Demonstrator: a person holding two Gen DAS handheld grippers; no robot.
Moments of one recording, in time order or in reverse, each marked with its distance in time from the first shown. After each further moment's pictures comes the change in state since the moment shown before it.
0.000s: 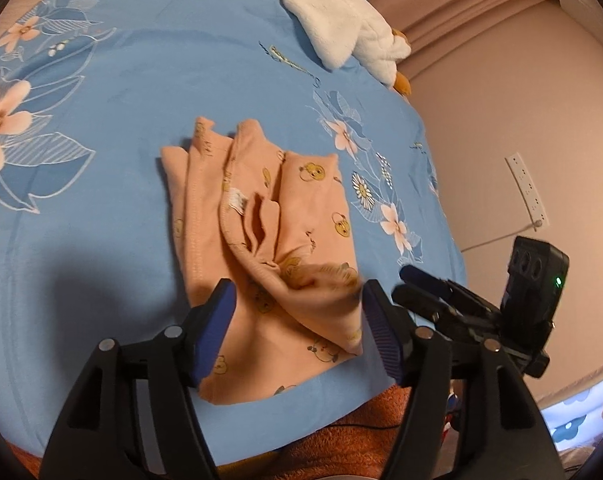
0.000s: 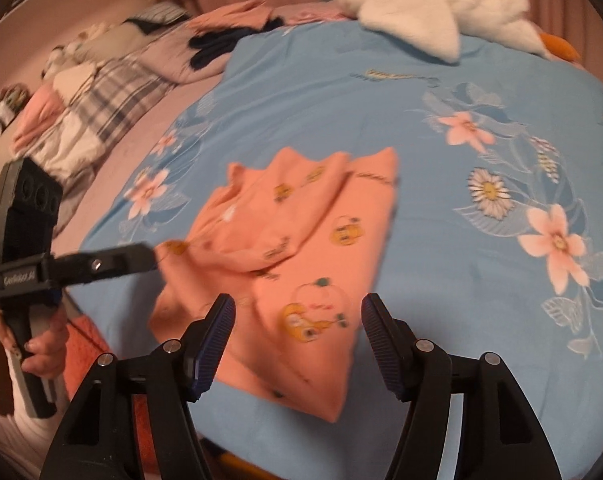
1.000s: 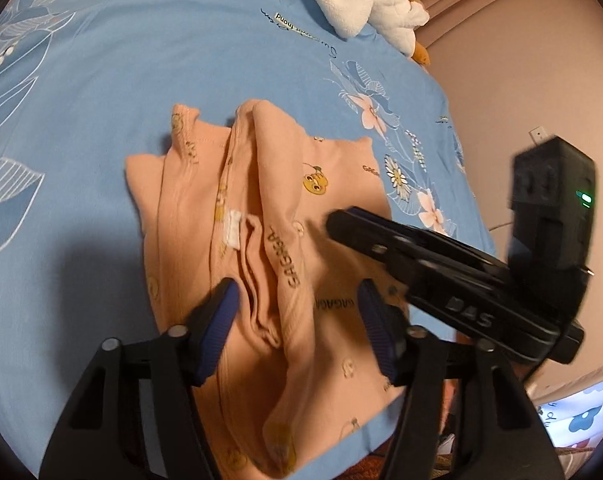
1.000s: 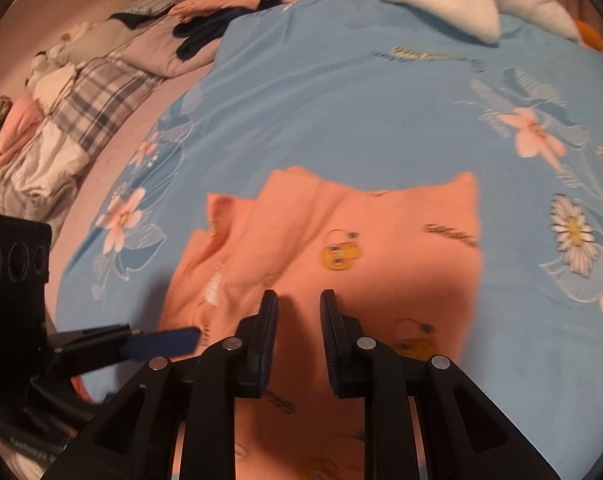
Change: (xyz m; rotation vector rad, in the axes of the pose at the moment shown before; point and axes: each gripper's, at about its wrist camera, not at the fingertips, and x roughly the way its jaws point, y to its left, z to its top) left arm 0.068 0.010 0.029 0.058 0.080 0.084; right arm 0.082 0.012 0.045 0.019 0.058 0.015
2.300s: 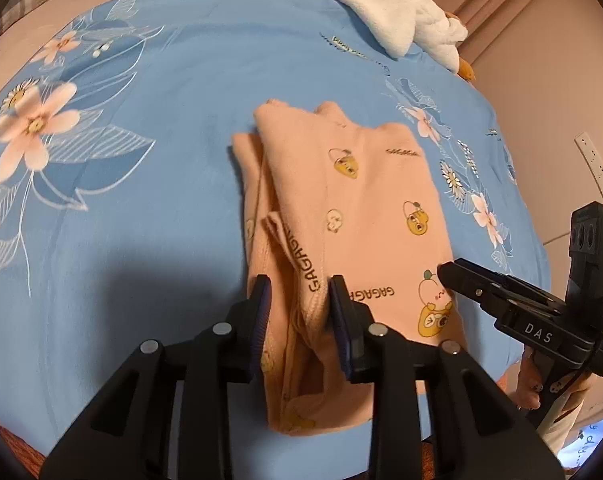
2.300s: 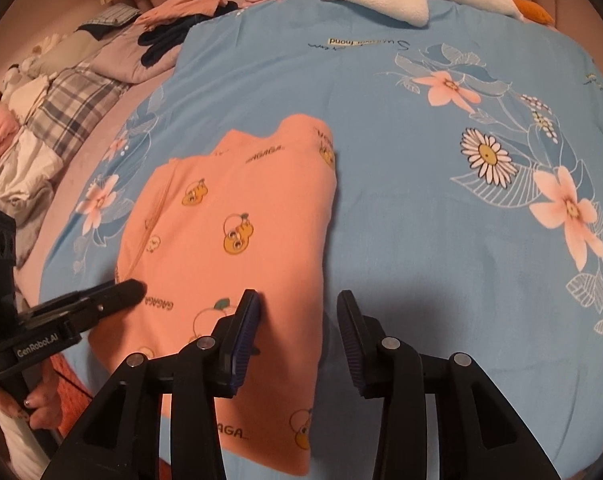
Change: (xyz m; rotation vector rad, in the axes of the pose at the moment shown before) left arm -0.034 0.024 -0.048 -0.022 -0.106 0.229; right arm -0.028 -0.020 -0.051 0.075 0.017 -0.090
